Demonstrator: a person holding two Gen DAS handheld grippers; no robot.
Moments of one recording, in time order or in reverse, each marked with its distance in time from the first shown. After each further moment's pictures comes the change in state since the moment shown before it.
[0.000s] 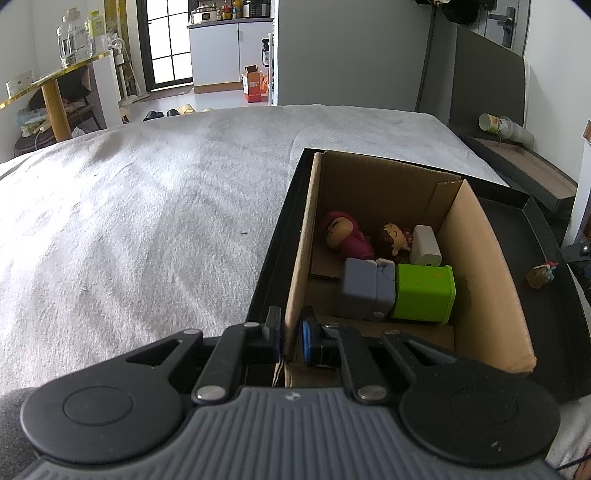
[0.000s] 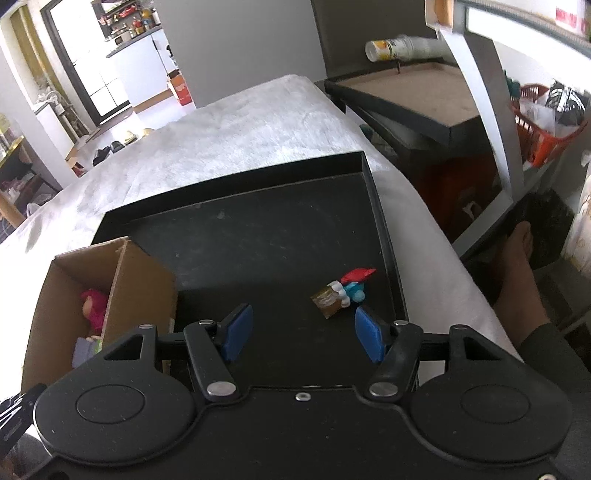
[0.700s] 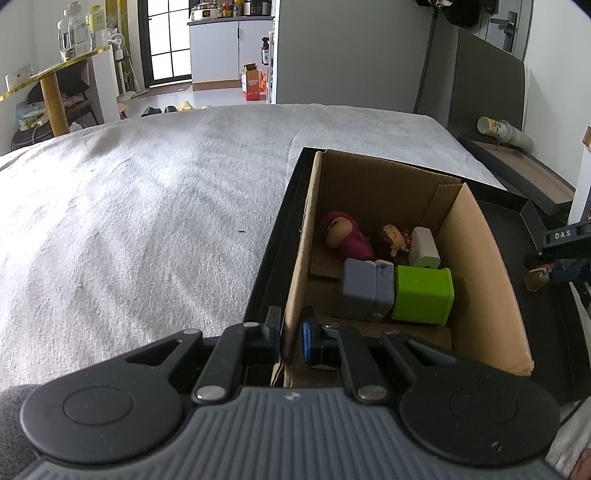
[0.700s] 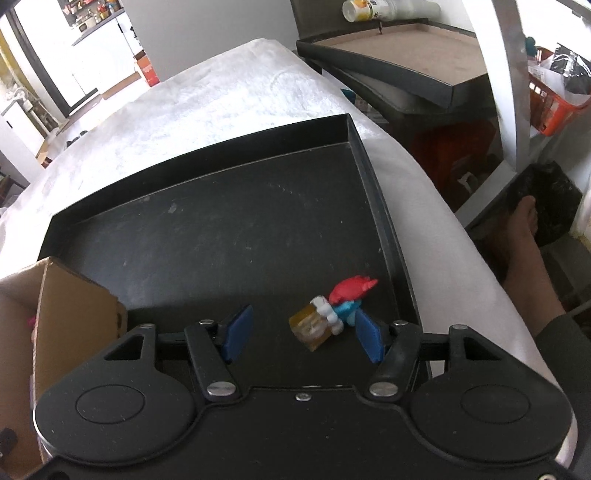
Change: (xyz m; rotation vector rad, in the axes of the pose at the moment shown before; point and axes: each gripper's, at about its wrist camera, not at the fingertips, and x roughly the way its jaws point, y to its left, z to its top) left arm 0.002 0.003 0.000 -0.020 0.002 -0.014; right arm 0.067 -0.007 0.017 0.061 0.091 -0.076
